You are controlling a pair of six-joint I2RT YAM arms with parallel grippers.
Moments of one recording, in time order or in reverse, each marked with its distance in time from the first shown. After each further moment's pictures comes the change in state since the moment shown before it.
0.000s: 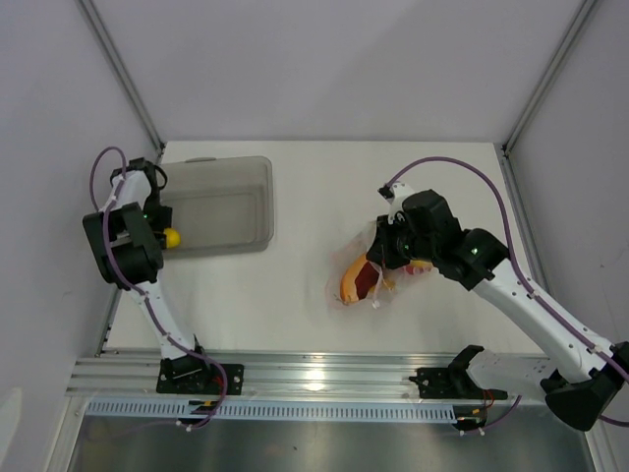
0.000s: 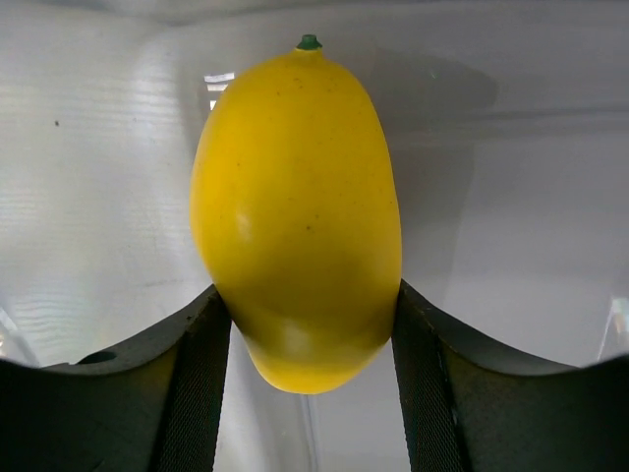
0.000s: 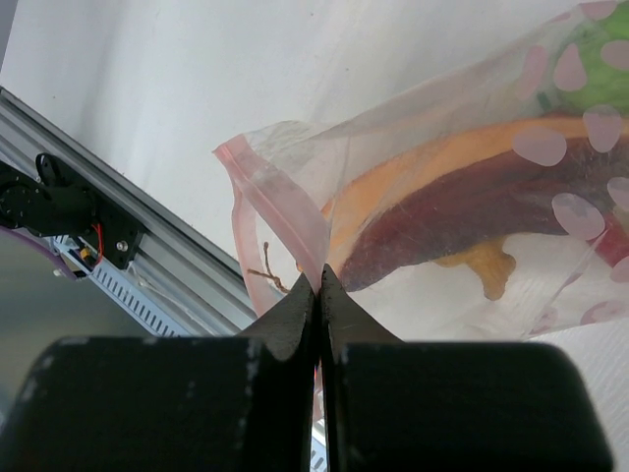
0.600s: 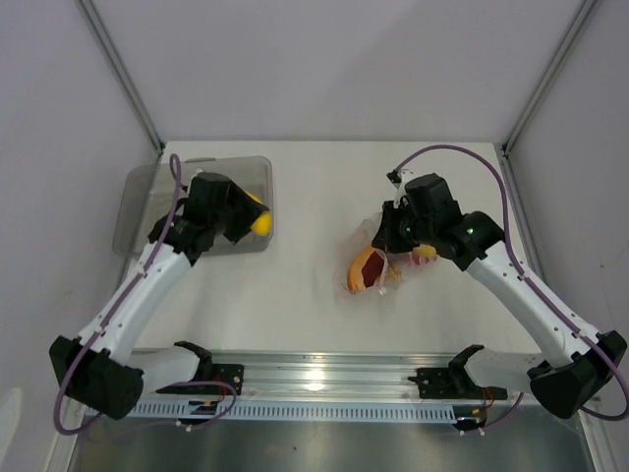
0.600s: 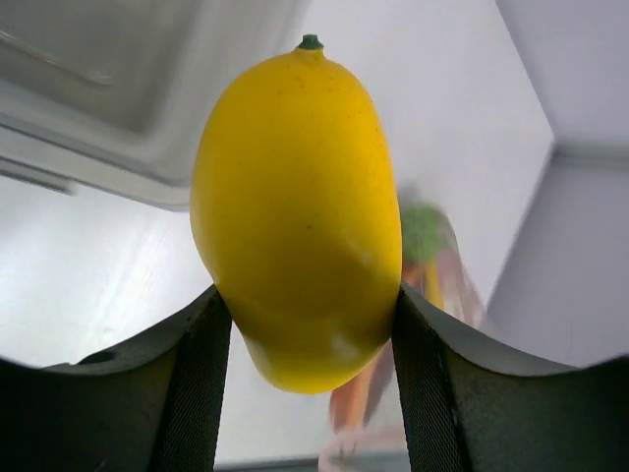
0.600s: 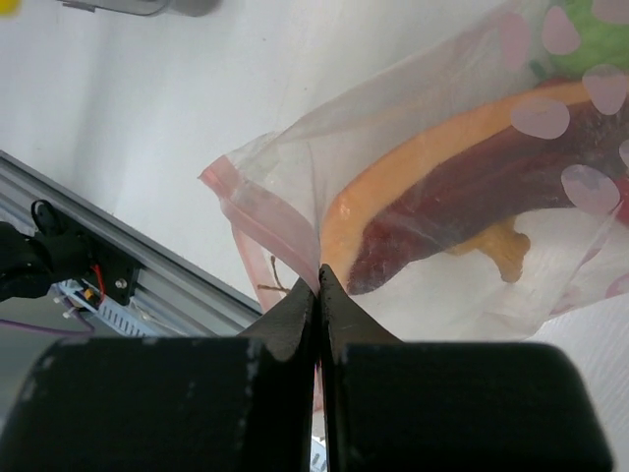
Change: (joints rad) left arm -0.630 -0.842 -0.451 0.335 0.225 0.154; right arm -0.105 0.093 0.062 -0.033 -0.009 0.027
